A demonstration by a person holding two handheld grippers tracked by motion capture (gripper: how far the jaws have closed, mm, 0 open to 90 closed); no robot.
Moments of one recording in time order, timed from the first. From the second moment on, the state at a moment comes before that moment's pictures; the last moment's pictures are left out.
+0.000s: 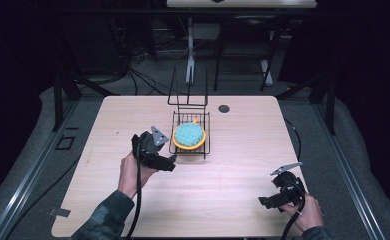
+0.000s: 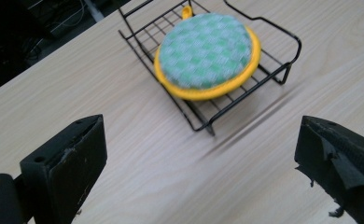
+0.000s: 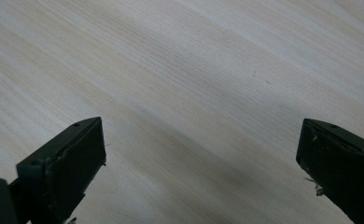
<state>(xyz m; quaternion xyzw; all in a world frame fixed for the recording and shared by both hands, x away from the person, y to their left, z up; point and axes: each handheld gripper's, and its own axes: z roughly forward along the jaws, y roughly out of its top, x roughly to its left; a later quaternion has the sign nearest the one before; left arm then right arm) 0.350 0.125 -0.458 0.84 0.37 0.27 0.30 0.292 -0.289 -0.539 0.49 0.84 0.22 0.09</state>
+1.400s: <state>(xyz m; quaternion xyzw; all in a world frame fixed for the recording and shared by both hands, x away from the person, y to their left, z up) 0.288 0.238 -0.529 0.82 0.47 0.21 0.25 0.292 -0.289 -0.539 0.48 0.85 0.21 0.10</state>
